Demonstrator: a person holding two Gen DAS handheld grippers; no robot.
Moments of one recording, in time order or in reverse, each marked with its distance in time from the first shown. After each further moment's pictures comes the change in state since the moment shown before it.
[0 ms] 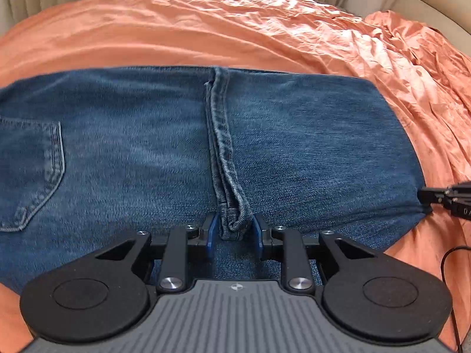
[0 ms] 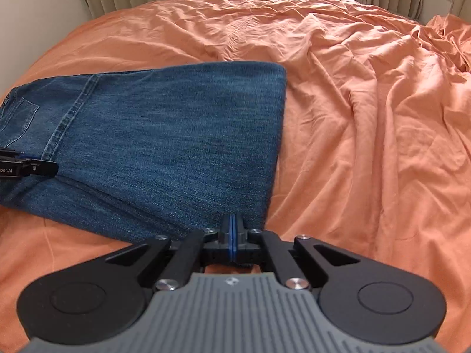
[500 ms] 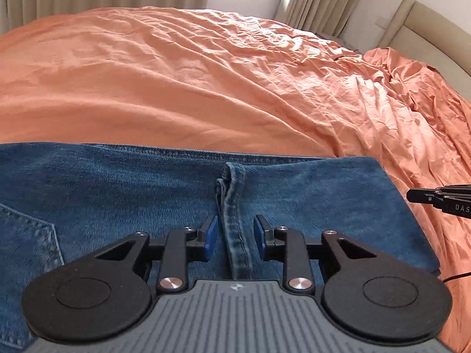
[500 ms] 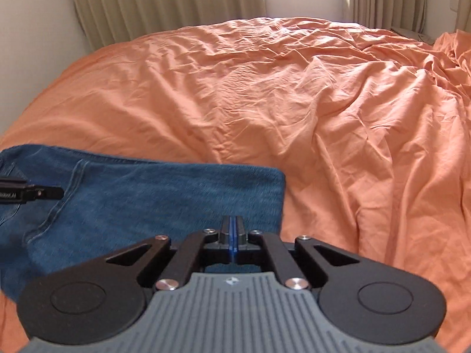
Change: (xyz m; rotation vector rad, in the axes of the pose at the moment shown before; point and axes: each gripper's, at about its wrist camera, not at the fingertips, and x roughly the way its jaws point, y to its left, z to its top) left arm -0.007 0.031 0.073 -0.013 -0.094 -0.092; right arm -0.005 -0.010 0.099 -0.023 -0.092 0.059
